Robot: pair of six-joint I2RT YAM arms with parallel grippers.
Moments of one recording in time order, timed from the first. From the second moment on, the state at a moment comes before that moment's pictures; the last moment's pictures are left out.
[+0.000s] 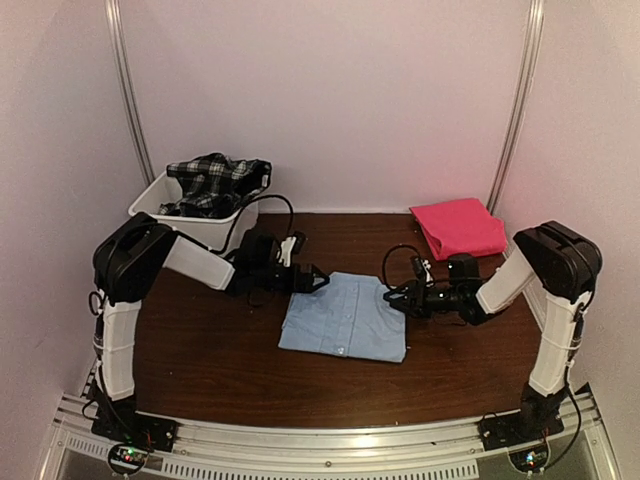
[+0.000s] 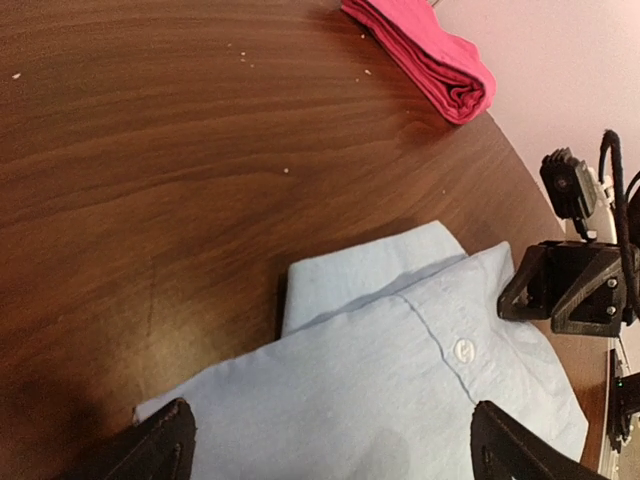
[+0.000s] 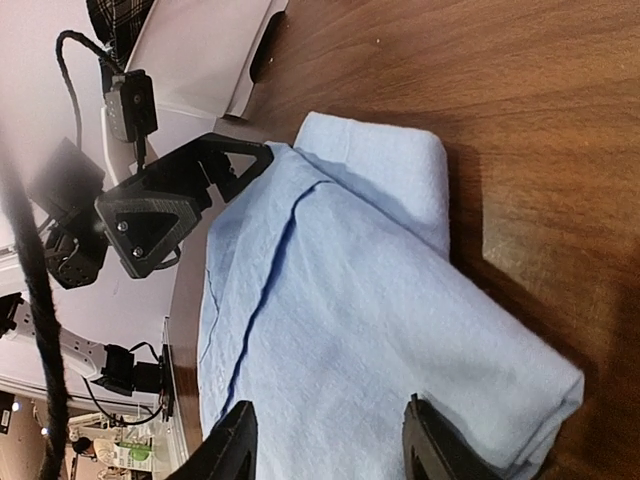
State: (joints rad) left arm -0.62 2.18 1.22 0.44 0.45 -0.44; right arm 0.32 1.97 0.67 0.80 -0.80 0.76
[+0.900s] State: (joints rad) left arm -1.24 2.06 1.31 -0.03 -0.14 0.47; right arm 0.25 1.40 0.33 0.40 -0.74 0.77
